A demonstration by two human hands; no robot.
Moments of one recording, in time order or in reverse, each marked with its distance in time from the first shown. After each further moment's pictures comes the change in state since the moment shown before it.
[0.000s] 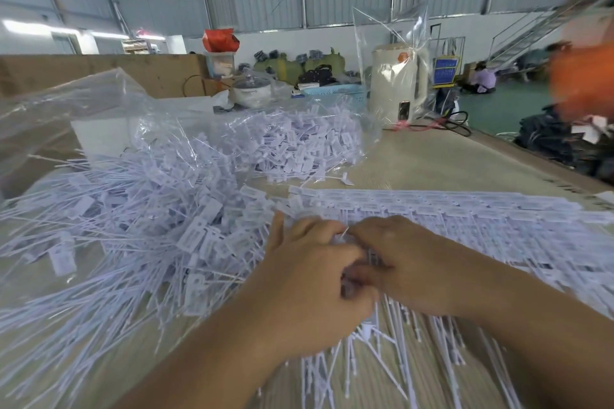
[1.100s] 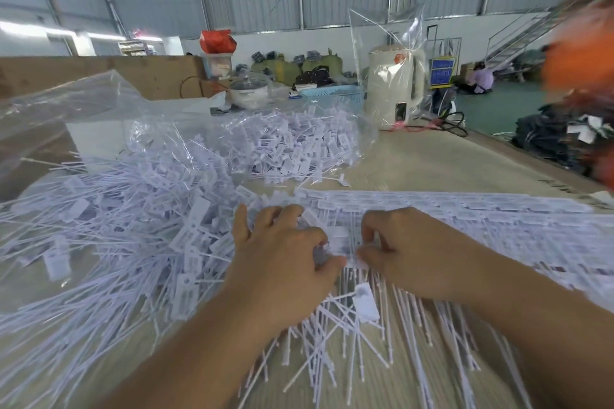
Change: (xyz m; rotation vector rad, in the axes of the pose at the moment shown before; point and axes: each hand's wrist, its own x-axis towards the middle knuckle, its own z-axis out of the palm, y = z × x) left_hand 0.015 -0.028 0.011 0.228 0.151 -0.213; right_hand 0.004 0.004 -0.010 -0.041 0.065 0.160
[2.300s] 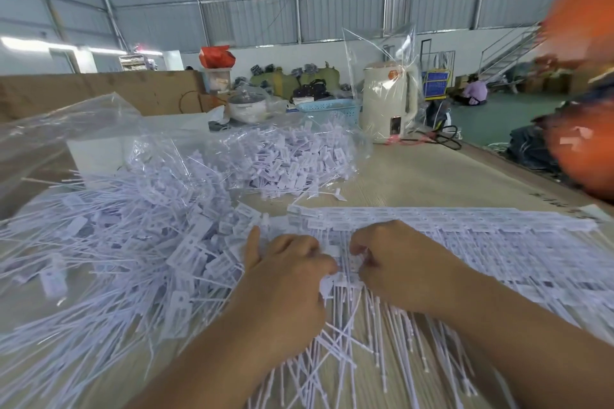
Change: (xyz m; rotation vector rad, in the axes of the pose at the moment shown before) left_hand -0.006 0.008 -0.006 -0.074 -0.102 0.113; right_hand 0.008 -0.003 0.004 0.020 -0.008 0.071
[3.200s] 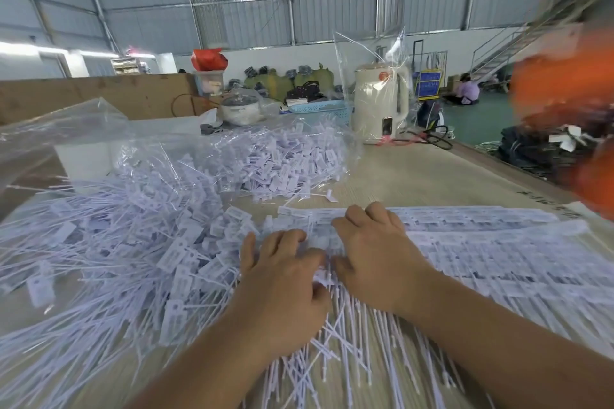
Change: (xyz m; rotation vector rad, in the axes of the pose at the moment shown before) left_hand 0.010 0.000 0.018 -0.001 0.043 -0.013; right_hand 0.012 0.001 0.020 -0.258 0.275 -0.115
